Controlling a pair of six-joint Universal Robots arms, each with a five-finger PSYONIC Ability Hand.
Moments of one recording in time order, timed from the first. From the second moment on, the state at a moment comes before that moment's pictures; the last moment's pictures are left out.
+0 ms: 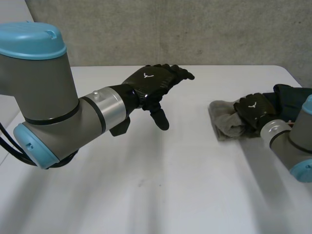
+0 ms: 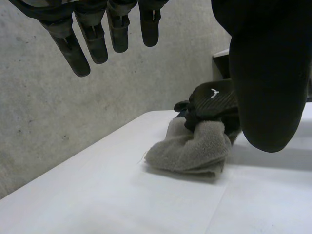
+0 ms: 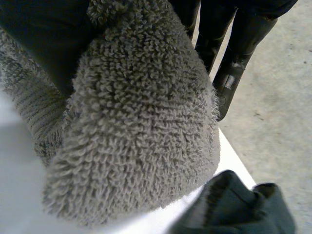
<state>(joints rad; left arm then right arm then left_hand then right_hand) 4.13 -2.02 -1.11 2.97 -1.15 3.21 1.70 -0.93 1.49 -0.35 1.26 2.42 0.19 0.20 0.21 0.20 0.05 0.89 1.16 1.11 1.18 0.89</state>
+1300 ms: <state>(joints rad) 4.15 -2.02 -1.17 3.03 -1.19 3.20 1.16 -0.79 1.00 -0.16 0.97 2.48 0.19 0.20 0.21 0.20 0.05 0.20 0.22 0.22 0.23 0.07</state>
